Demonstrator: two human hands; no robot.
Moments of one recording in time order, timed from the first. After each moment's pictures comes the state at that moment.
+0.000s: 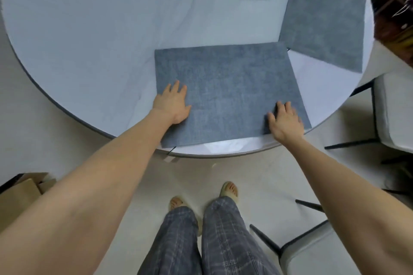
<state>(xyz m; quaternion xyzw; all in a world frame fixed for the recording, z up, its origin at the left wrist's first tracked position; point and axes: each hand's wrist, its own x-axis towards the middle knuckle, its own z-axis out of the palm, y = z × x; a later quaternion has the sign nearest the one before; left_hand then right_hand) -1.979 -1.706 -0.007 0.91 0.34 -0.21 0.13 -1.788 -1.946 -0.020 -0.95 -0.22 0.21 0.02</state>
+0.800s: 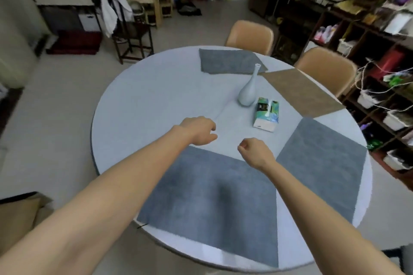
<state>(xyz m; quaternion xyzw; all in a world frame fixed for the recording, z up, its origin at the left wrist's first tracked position) -1.858 -1.695 0.216 0.90 0.40 -0.12 0.15 -1.690 -1.796 0.162 -0.82 -0.53 0.21 0.11</state>
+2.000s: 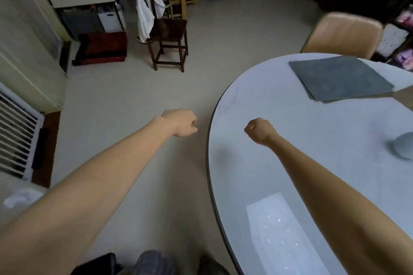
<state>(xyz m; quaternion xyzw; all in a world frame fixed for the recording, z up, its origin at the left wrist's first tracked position) -2.240 -1.136 0.192 0.87 0.43 -0.21 0.09 -2.009 -1.221 0.123 -0.82 -0.49 0.26 0.10</state>
